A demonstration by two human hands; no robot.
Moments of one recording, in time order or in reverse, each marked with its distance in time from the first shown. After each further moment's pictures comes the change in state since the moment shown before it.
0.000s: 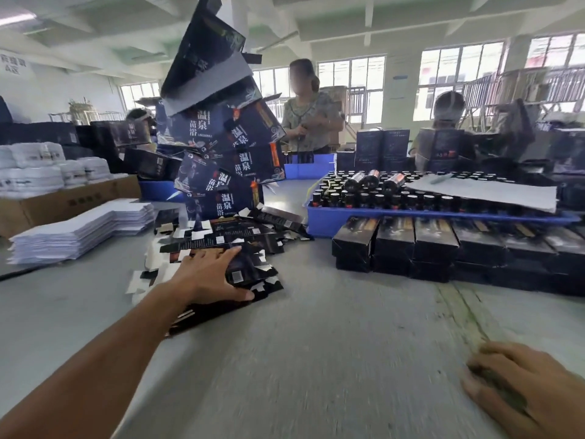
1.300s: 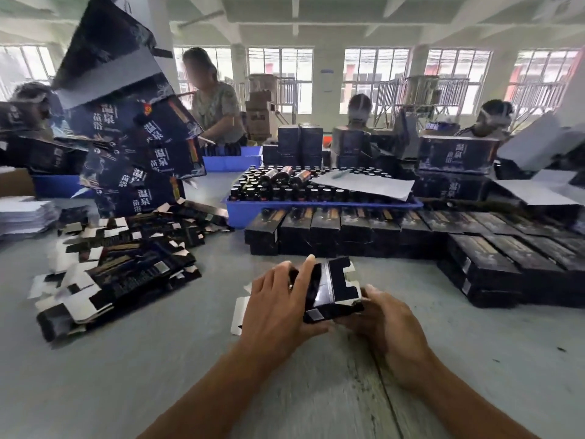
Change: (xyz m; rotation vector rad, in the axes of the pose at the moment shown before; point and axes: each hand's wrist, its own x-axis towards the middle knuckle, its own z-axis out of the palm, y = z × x) left_hand -0.155 0.267 -0.016 -0.192 0.630 0.468; right_hand -0.005 -0.021 -0.034 1.284 -0.025 0.616
